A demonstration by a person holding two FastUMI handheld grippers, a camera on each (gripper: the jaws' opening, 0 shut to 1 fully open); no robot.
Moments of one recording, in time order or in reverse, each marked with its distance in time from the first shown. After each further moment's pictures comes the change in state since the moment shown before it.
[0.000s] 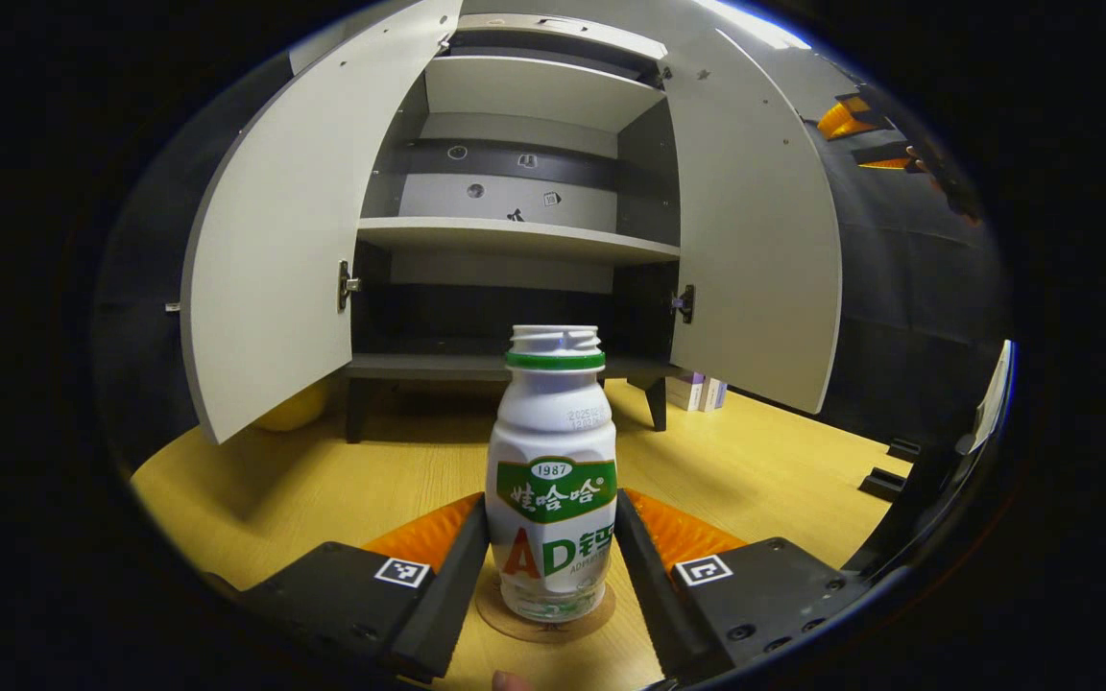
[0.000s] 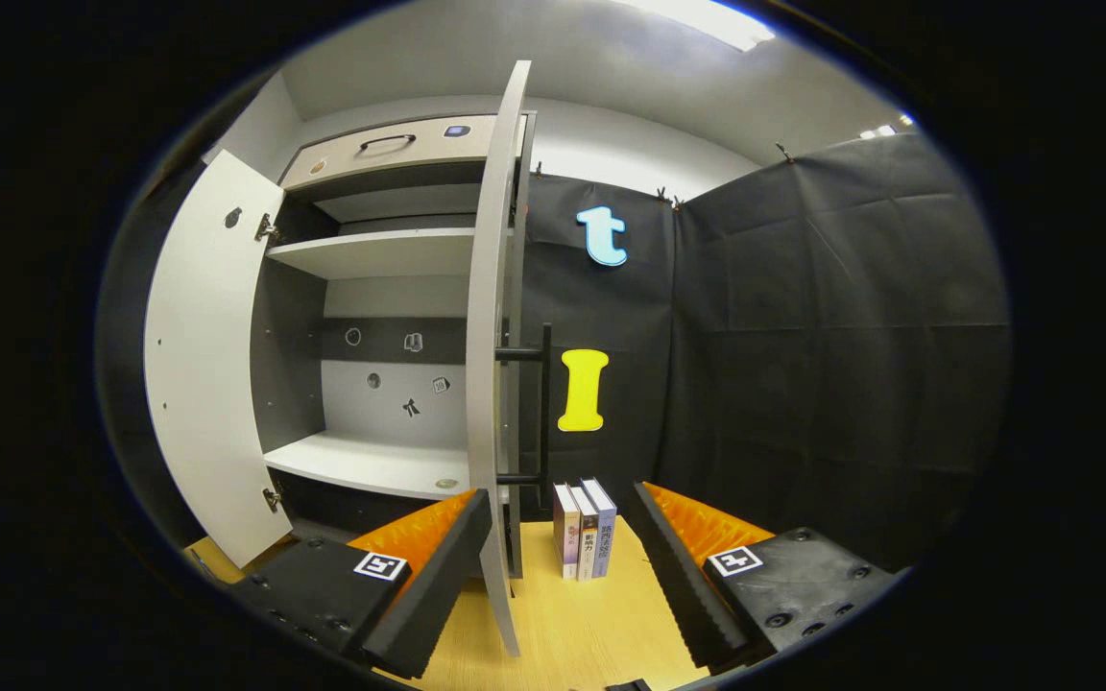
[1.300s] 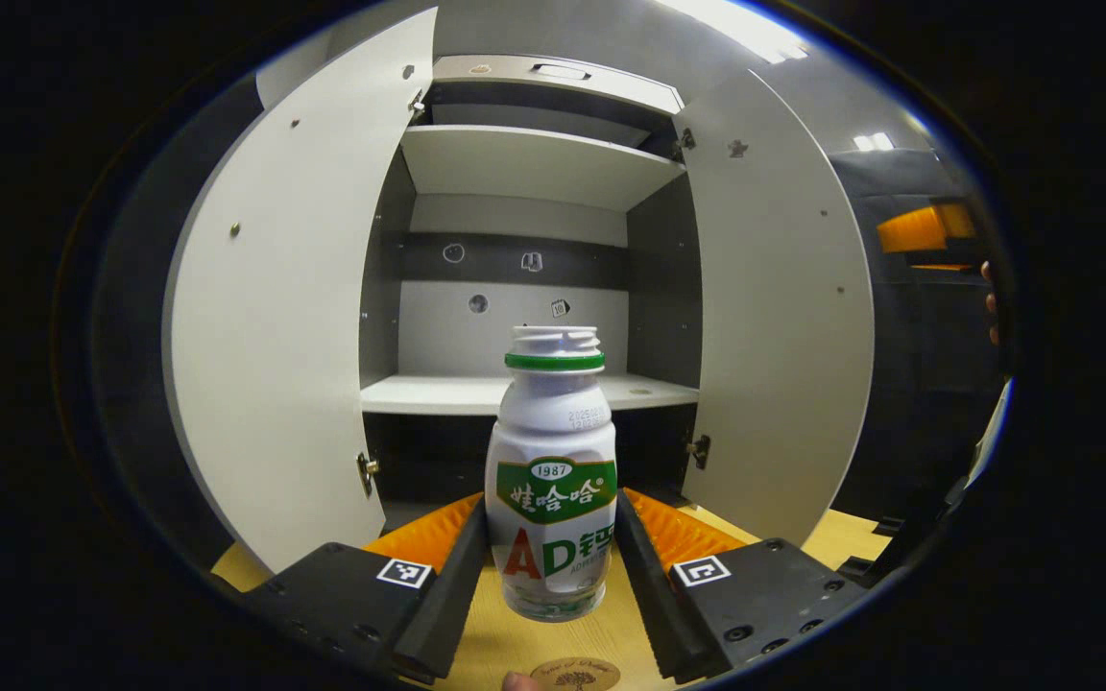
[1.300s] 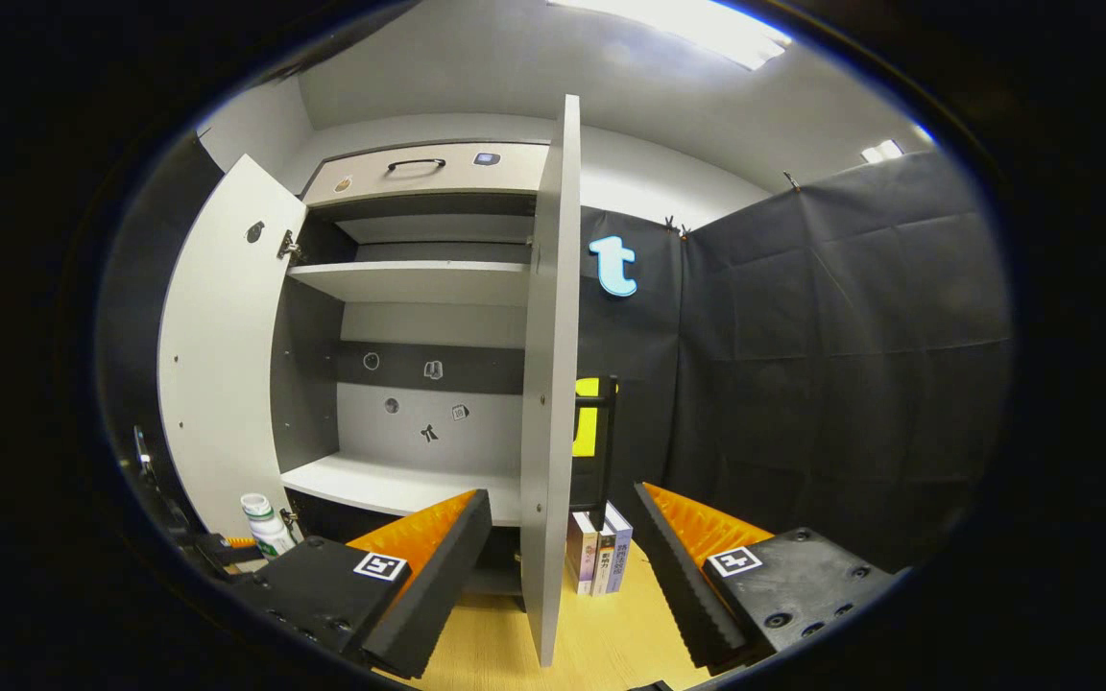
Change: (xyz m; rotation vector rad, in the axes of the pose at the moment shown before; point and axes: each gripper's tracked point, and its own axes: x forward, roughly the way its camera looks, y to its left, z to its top) left arm -0.004 0.021 0.200 0.039 -0.148 0.015; right arm -0.019 0.045 0.030 0.001 -0.077 0.008
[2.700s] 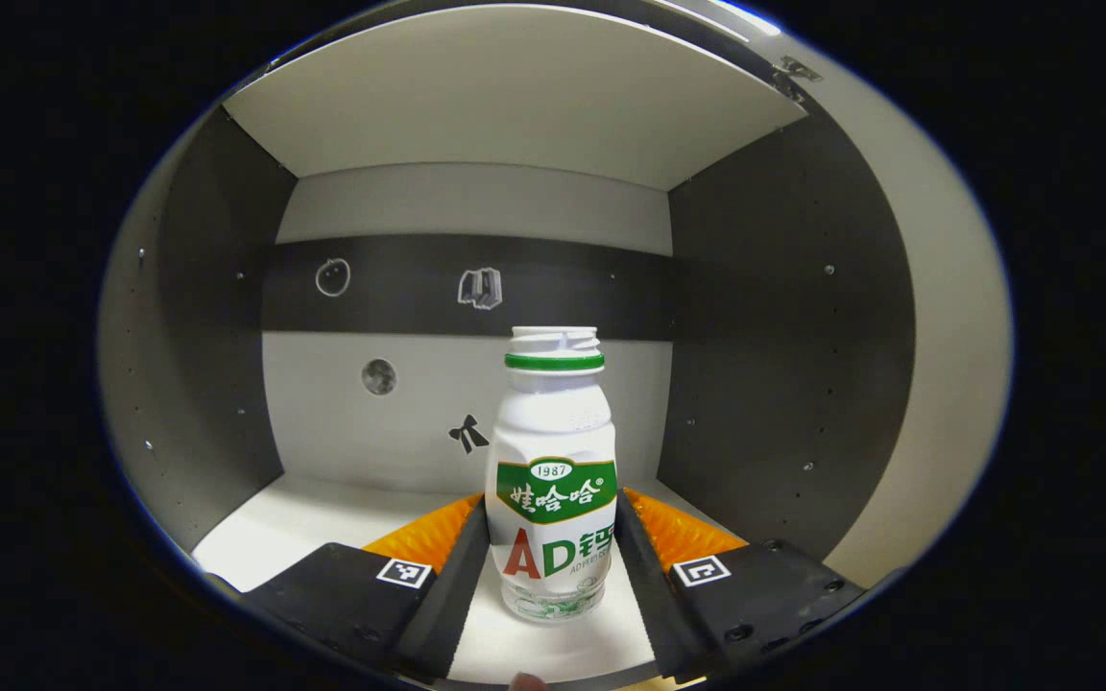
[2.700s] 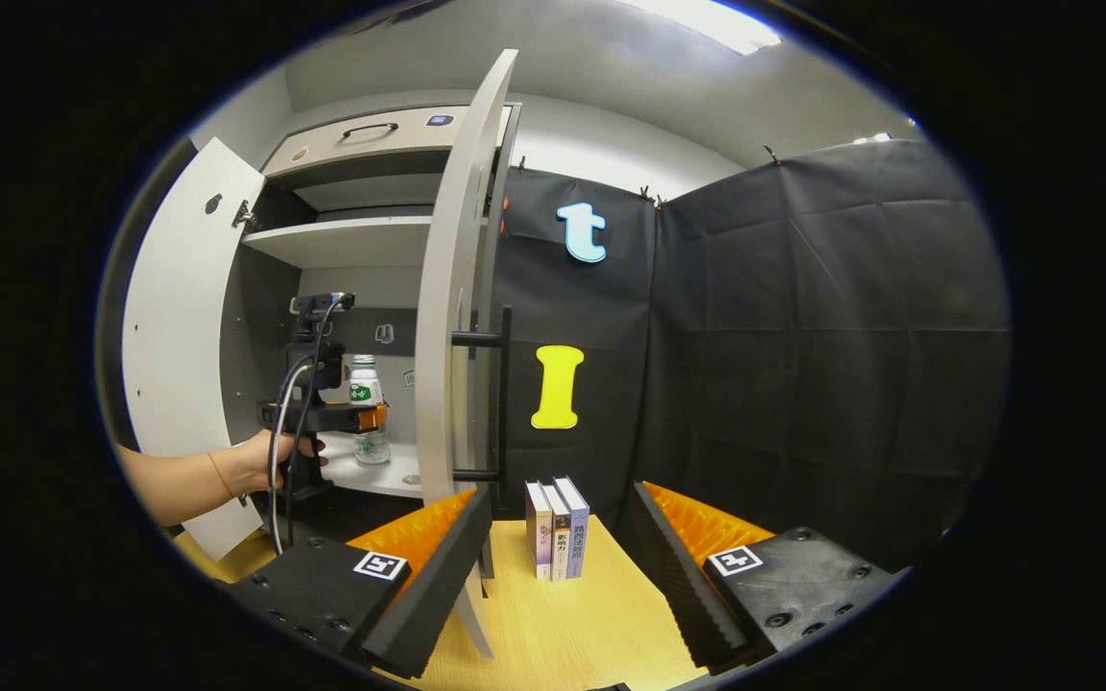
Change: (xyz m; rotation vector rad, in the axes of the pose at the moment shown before) left arm 0.342 -0.015 0.177 0.002 -0.014 0.026; right arm 0.027 -0.066 -0.039 -0.022 0.077 -0.074
